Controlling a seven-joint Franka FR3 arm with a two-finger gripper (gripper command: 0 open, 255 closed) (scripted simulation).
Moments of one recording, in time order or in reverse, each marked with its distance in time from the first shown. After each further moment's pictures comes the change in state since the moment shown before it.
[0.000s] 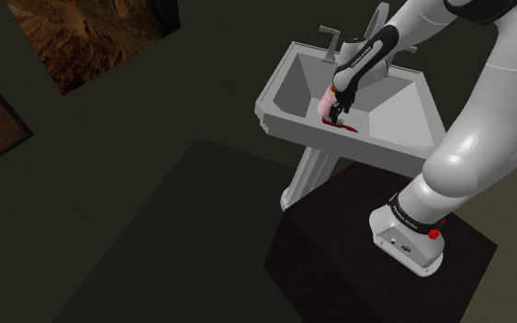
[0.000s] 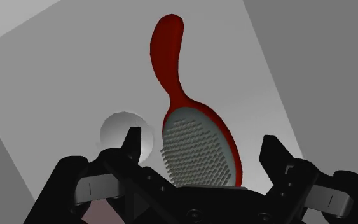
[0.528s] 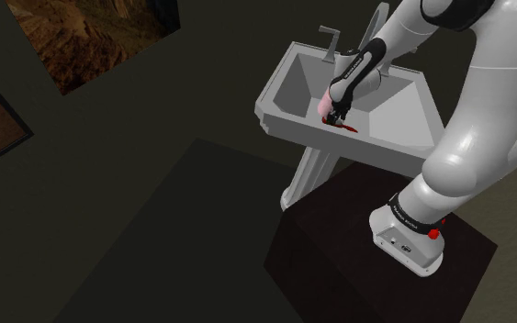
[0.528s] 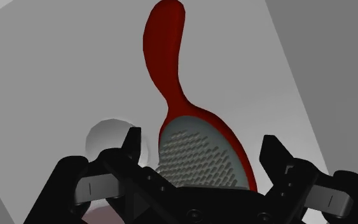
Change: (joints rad) arm -0.015 0.122 0.007 0.032 0.007 0.092 0.007
